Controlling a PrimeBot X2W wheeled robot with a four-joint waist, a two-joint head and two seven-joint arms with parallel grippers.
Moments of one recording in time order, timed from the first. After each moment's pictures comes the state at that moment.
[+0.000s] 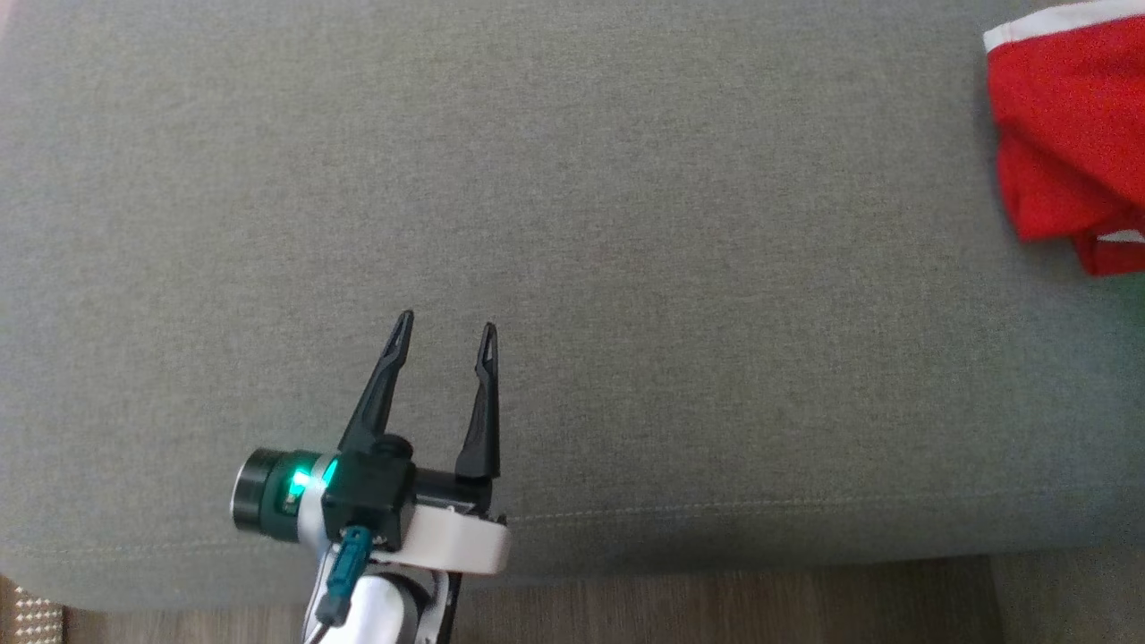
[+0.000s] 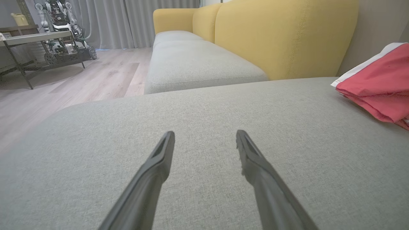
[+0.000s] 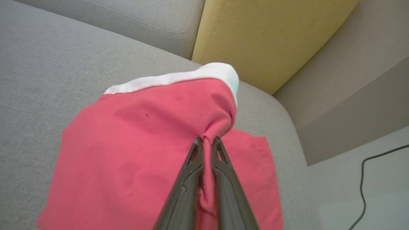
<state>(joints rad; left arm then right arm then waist) -0.05 0.06 -0.43 -0.03 -0.02 0.23 -0.26 -0.88 -0.75 0.45 0.89 0.46 0.13 -0.07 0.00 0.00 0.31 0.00</state>
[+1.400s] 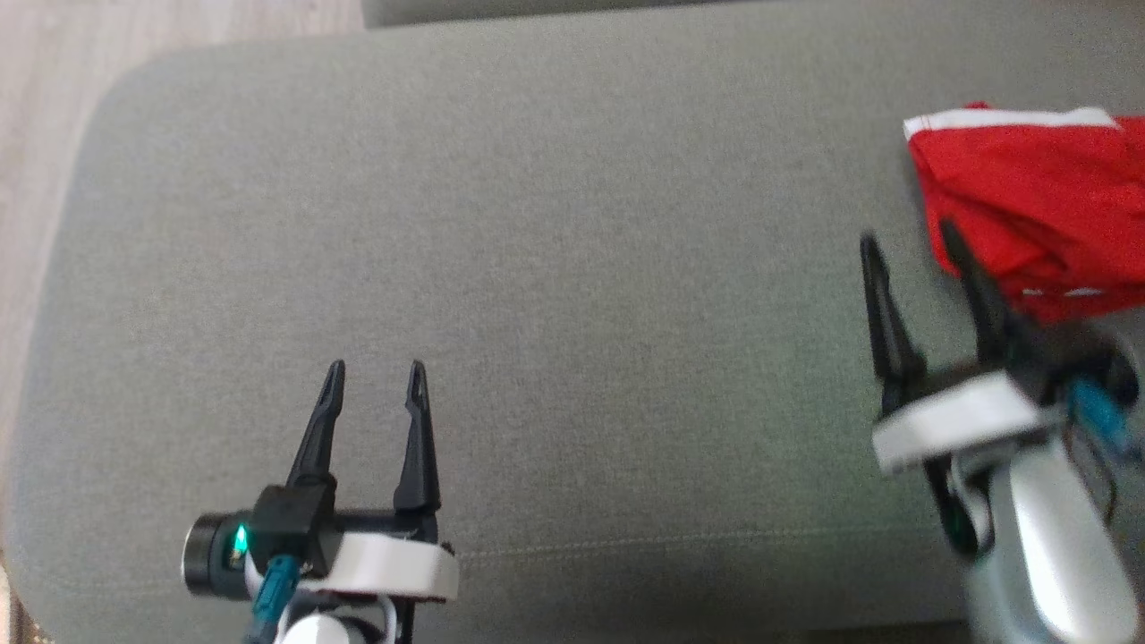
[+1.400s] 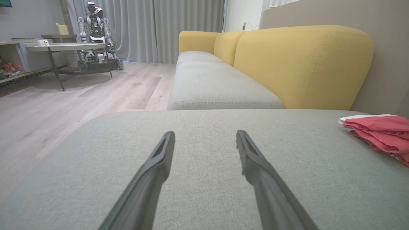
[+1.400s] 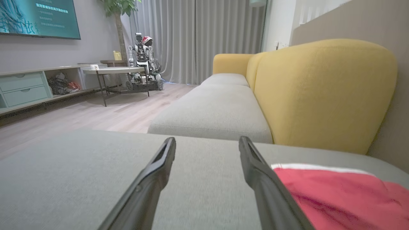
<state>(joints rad) 0.04 0.06 -0.33 -0.04 -0.12 0.22 -0.26 -0.30 -0.08 -0.01 0.24 0.08 0.13 -0.25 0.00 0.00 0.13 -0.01</state>
